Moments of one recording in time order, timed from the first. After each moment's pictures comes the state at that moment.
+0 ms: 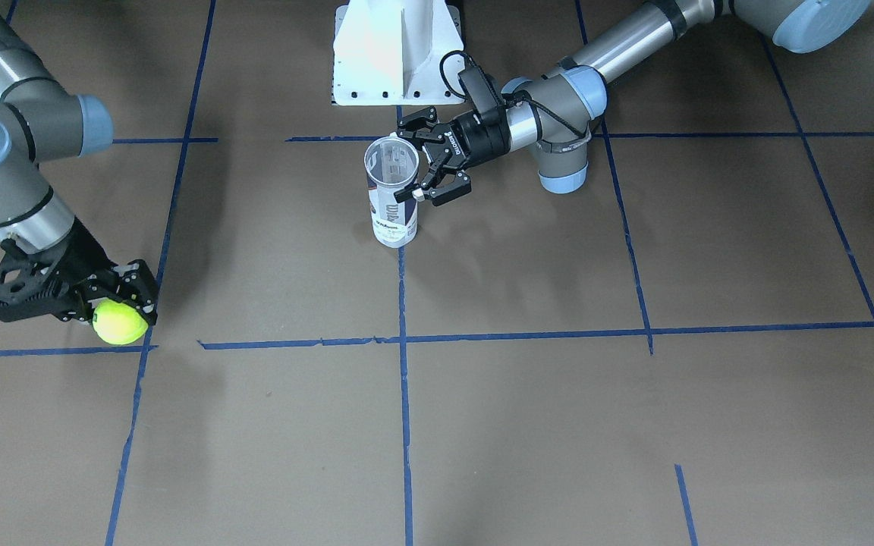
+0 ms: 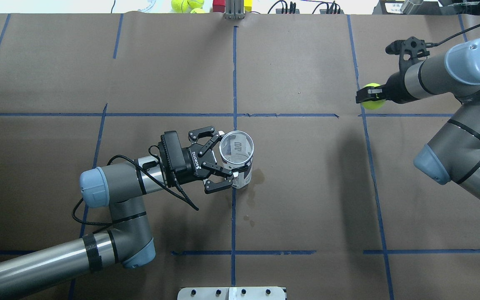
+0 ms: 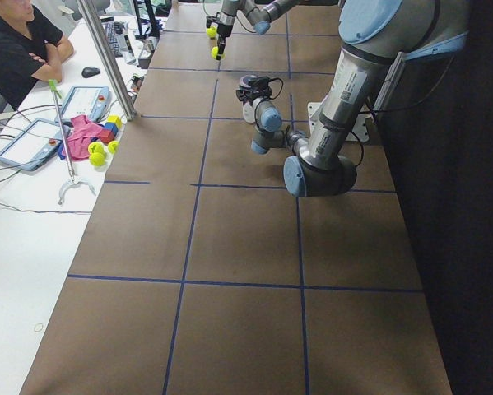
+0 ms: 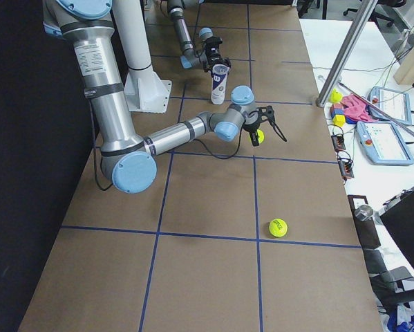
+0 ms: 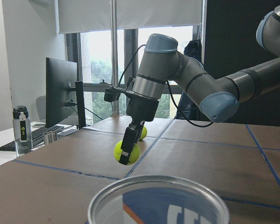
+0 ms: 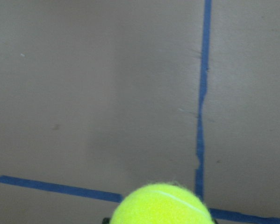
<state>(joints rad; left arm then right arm) -0.40 -2.18 -1.25 -3.44 -1.56 -0.26 0.90 -1.30 1.70 -1.00 1.98 0.97</state>
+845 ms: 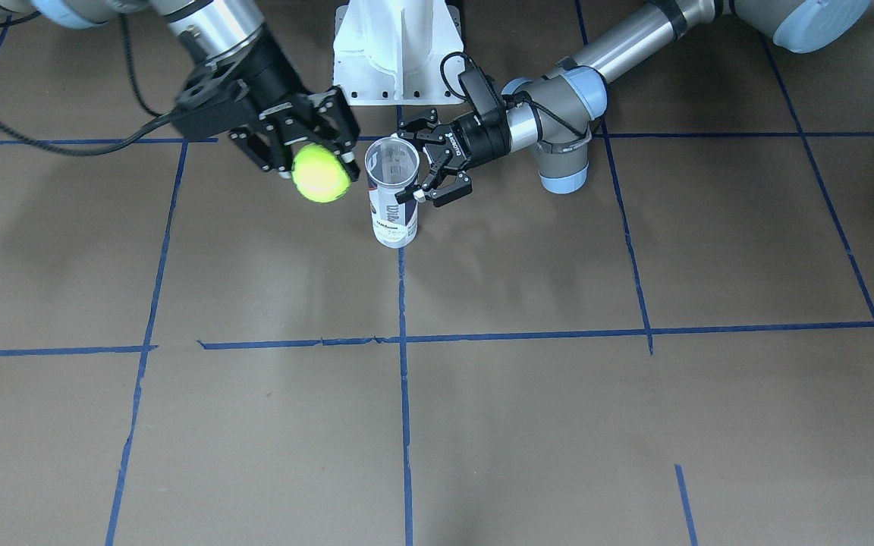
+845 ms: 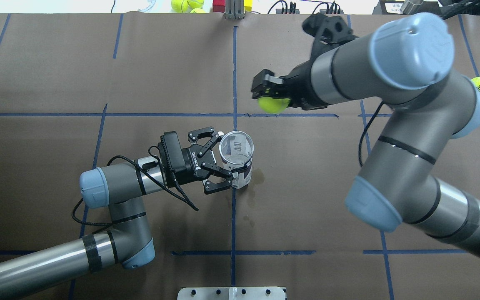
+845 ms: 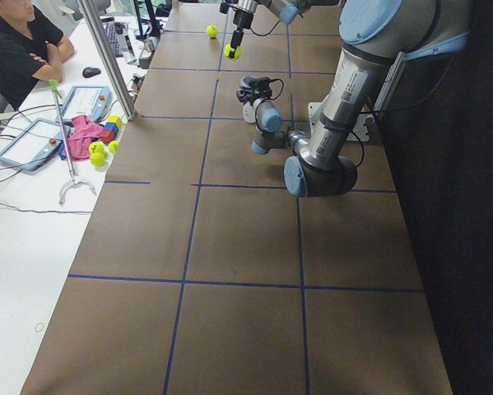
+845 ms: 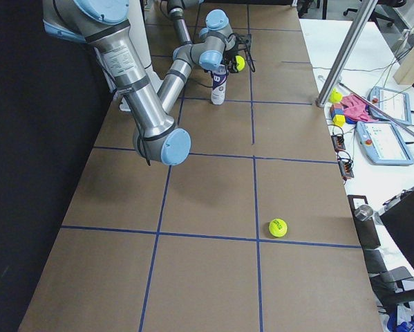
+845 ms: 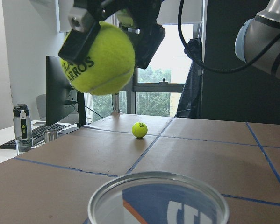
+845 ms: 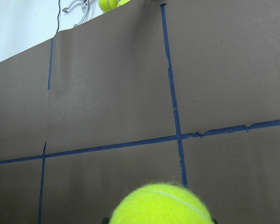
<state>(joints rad) -0.40 -2.18 -1.25 -3.44 -1.56 -0.26 0.65 -0.97 1.99 -1.37 1.85 1.42</state>
